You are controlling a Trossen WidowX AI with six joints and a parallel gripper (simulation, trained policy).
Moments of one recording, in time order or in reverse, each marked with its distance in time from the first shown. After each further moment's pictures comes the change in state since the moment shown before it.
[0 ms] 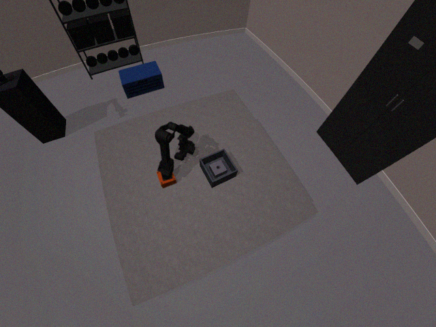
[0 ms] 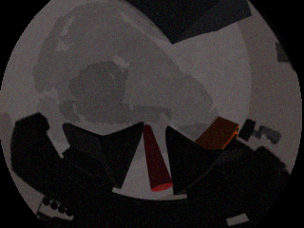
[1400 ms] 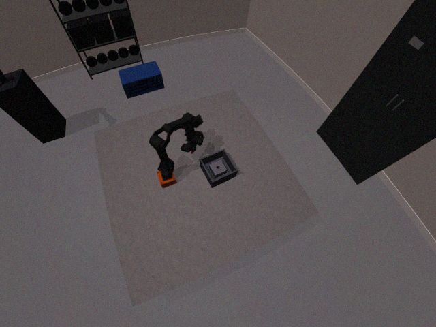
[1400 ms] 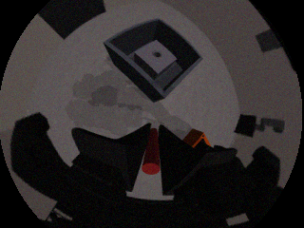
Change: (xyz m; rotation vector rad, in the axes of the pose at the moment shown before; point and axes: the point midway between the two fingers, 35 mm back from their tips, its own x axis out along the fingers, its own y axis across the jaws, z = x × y) arm -0.117 -0.018 0.080 0.144 -0.187 0.043
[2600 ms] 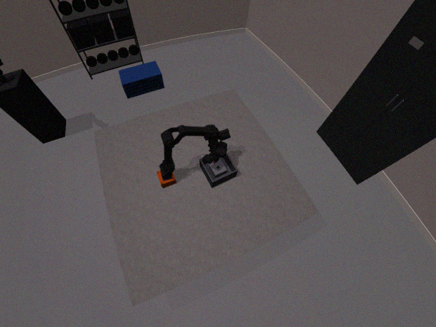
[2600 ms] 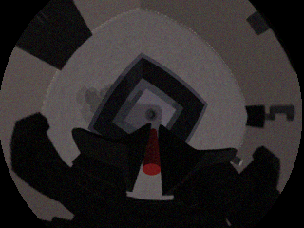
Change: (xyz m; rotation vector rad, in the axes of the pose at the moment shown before) arm 0.048 0.005 0.158 0.202 -0.048 0.028
